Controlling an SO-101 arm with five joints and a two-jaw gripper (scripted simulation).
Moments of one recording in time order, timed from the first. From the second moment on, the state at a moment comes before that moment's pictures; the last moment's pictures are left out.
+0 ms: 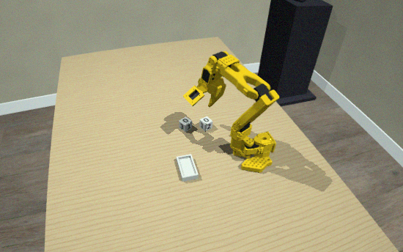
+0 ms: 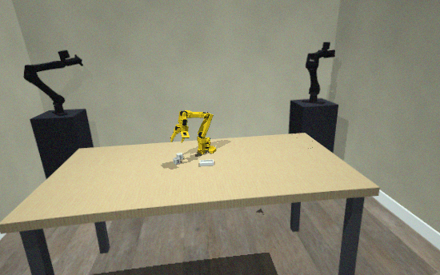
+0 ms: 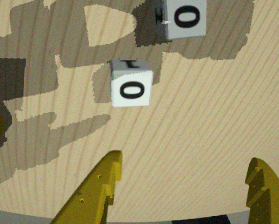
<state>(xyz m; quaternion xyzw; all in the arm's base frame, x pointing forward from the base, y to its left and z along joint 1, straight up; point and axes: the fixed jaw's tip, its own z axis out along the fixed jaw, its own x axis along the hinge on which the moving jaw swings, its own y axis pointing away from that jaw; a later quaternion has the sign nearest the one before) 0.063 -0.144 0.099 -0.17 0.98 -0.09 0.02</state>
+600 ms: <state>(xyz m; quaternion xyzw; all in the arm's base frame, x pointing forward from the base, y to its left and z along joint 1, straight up) 0.062 -0.144 0.138 -0.16 0.96 -0.24 0.06</state>
